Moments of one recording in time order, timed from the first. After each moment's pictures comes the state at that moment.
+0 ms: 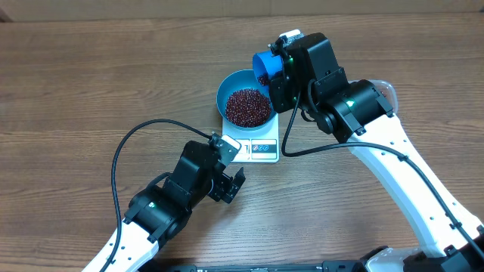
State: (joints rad) left arm -0.63 1.00 0.69 -0.46 -0.06 0.03; right arm 0.52 1.56 1.58 -0.82 0.03 0.15
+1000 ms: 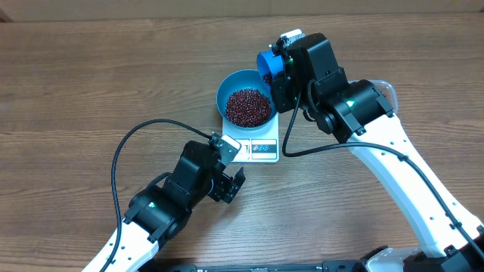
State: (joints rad) left arm -0.63 1.00 0.69 -0.46 -0.06 0.03; right arm 0.52 1.56 1.58 -0.82 0.06 0.13
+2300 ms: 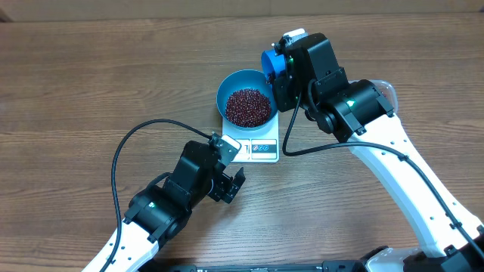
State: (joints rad) left arm -0.63 1.00 0.69 -0.46 -0.06 0.03; right arm 0.51 1.56 1.58 -0.83 0.11 0.14
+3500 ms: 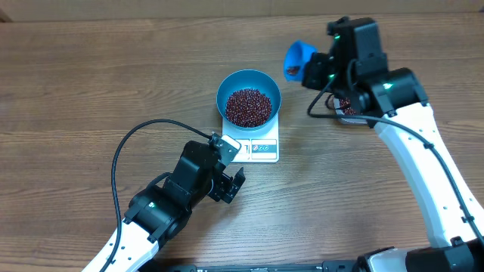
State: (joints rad) left arm -0.63 1.00 0.69 -0.46 -0.06 0.03; right arm 0.28 1.56 1.58 -0.83 -0.08 0.49
